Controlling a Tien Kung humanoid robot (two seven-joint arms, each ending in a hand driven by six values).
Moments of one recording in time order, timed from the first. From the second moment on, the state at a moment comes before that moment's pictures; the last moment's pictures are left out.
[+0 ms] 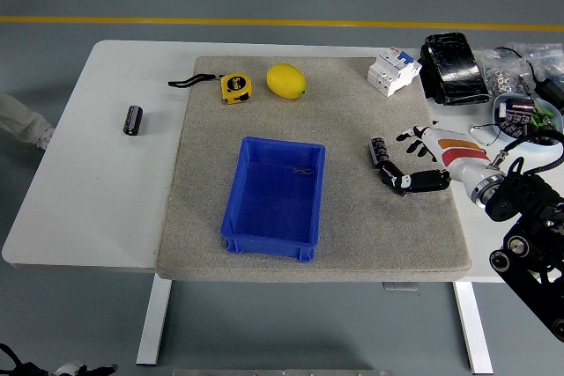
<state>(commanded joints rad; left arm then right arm) -0.21 0.07 -0.98 -0.18 1.45 0.01 0.17 0.38 -0.32 0.95 1.31 -2.06 -0.02 -0.27</state>
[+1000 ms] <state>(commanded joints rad) -0.21 0.08 -1.02 -0.18 1.50 0.01 0.18 0.47 -0.29 0.81 1.19 -2.05 -0.06 -0.37</state>
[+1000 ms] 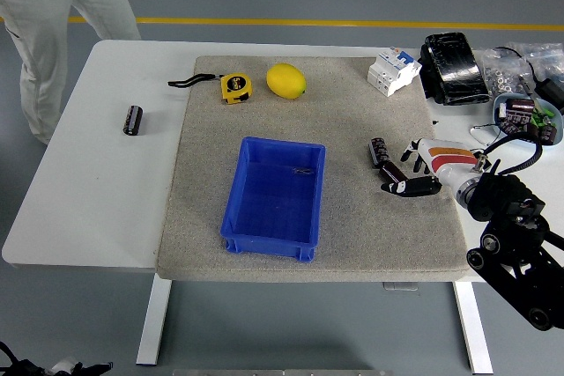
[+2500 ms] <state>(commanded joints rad) -0.22 0.08 -1.01 -0.18 1.50 0.01 0.18 0.54 -0.25 0.70 0.99 -1.96 -0.25 -0.28</state>
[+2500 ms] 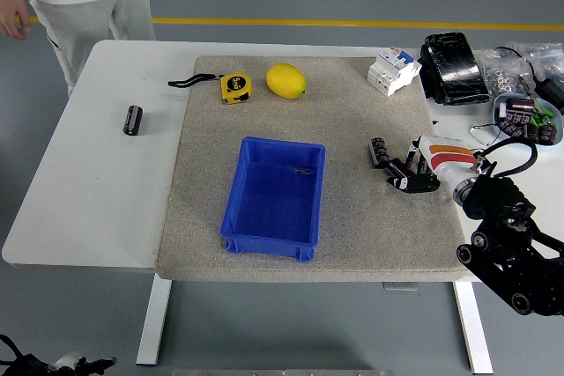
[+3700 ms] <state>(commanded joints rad) -0.22 0.08 -1.01 -0.18 1.51 0.00 0.18 0.55 -0.27 0.73 1.05 -2.02 -0.21 -0.27</state>
